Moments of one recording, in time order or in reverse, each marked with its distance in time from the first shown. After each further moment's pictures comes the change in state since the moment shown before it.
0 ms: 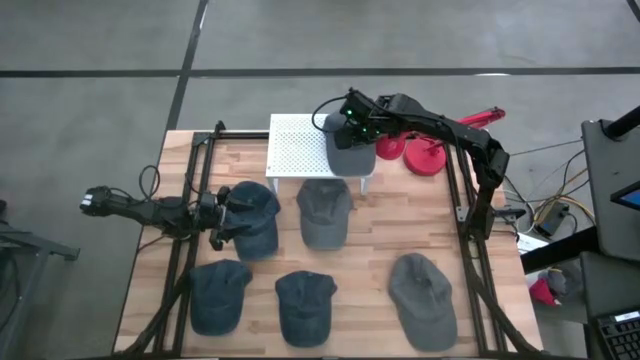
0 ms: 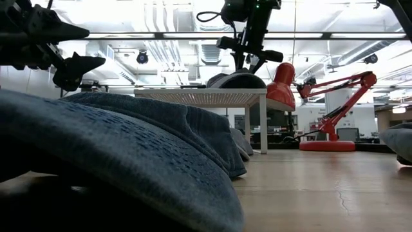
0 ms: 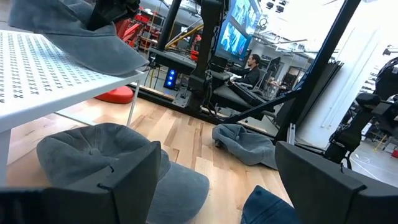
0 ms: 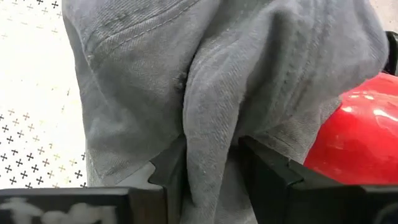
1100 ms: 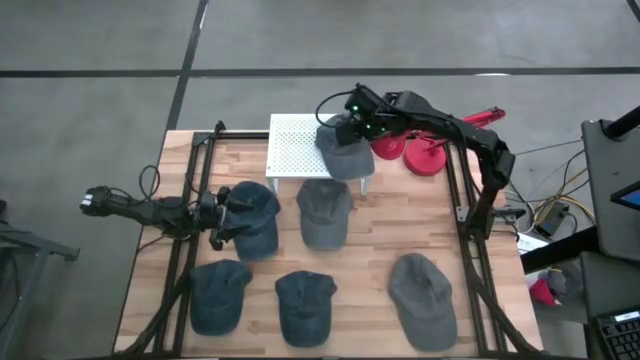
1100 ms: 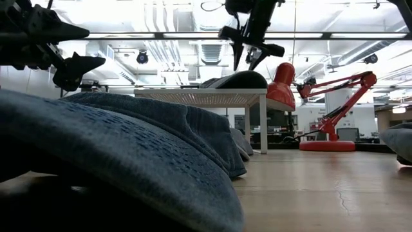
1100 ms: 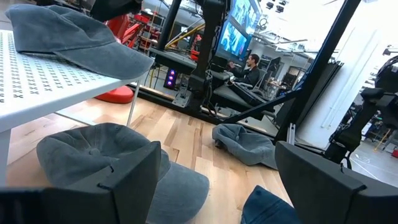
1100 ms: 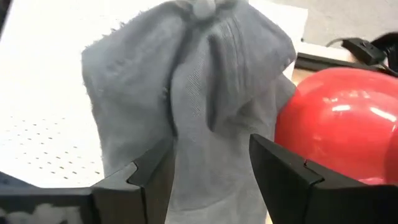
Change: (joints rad) left arm 0.000 0.000 0.000 0.000 0.000 0.000; right arm 0.002 -0.048 0.008 0.015 -0.026 0.025
